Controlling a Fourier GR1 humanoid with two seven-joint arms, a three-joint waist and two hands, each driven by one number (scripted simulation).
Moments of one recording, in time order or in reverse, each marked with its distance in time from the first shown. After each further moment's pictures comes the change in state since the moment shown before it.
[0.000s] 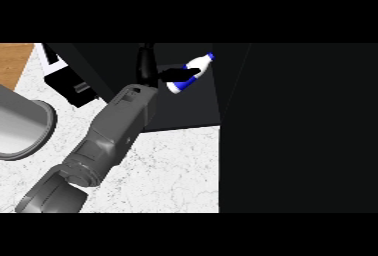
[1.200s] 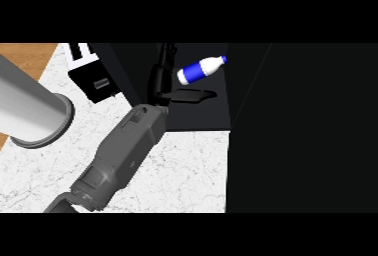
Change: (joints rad) left arm 0.228 -0.048 -0.050 -0.338 0.097 -0.251 -0.071; right arm 0.039 0.037 0.050 -0.001 -0.001 -0.014 0.044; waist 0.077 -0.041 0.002
